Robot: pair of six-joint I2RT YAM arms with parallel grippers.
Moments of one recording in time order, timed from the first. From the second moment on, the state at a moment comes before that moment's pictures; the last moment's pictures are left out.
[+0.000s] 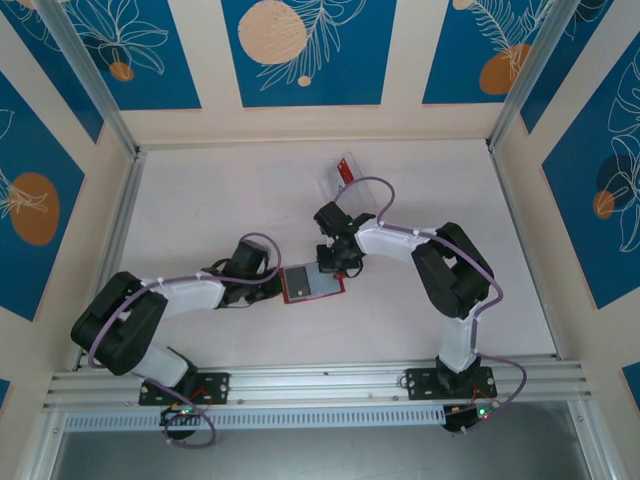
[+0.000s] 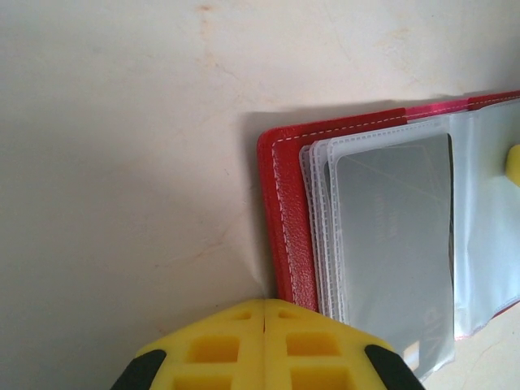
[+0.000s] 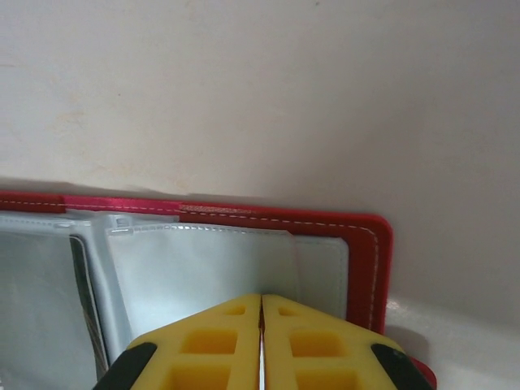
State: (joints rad) left arm -0.59 1.50 0.56 -0.04 0.20 -0.77; right arm 0.70 1.90 1.22 -0.60 -0.13 0.56
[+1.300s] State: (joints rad) left arm -0.62 1.45 0.61 -0.18 0.09 -0.70; right arm 0.70 2.02 1.25 -0.33 -0.76 0.70
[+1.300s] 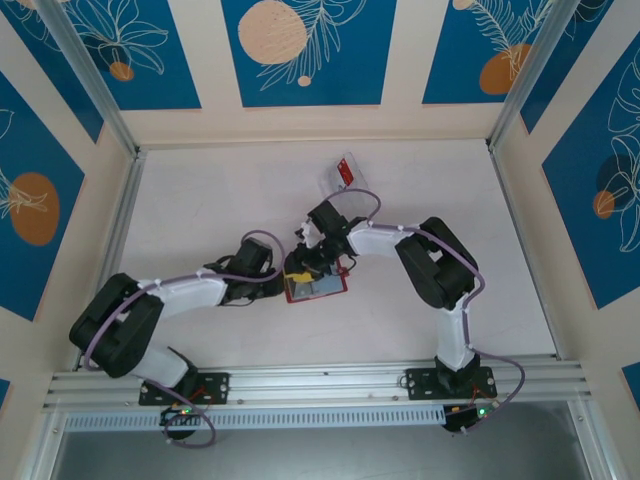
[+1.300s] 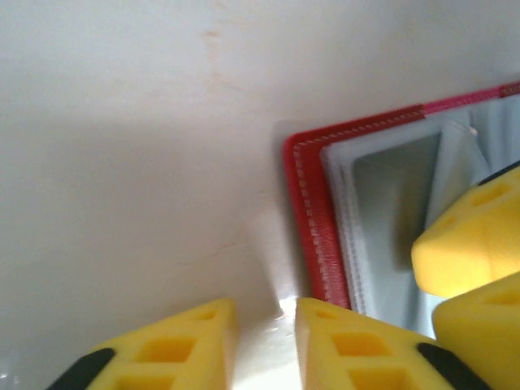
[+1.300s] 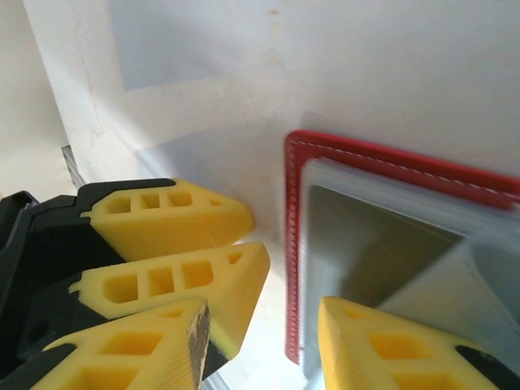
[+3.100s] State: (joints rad) left arm -0.84 1.49 0.61 -0.10 -0.15 -0.57; right arm 0.59 1.96 1.34 -0.29 -0.68 0.73
